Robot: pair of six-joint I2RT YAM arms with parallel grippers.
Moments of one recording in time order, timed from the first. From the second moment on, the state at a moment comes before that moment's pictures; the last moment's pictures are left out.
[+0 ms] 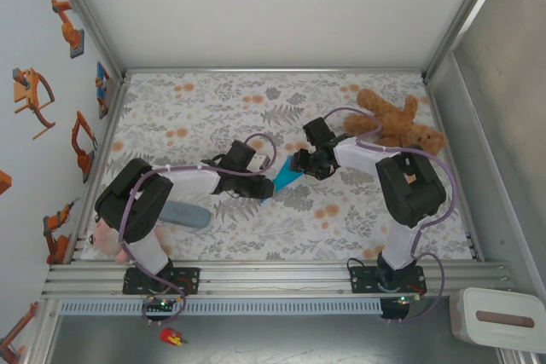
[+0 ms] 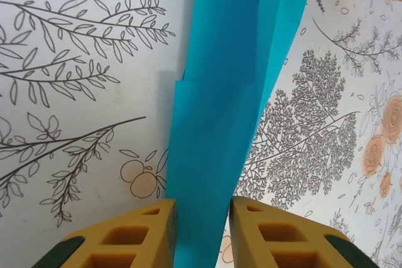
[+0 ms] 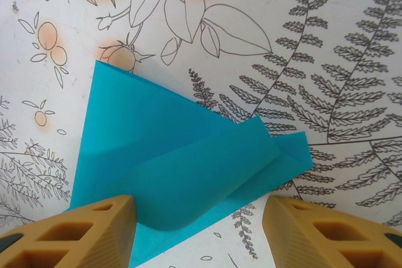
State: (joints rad) left arm -0.74 1.73 0.84 -0.14 0.39 -0.47; right arm 0.53 1.83 1.08 -0.43 -0.20 0.67
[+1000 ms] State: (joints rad) left arm -0.74 1.76 0.88 -0.18 0.37 -0.49; right arm 0.53 1.83 1.09 -0.44 -0.19 0.68
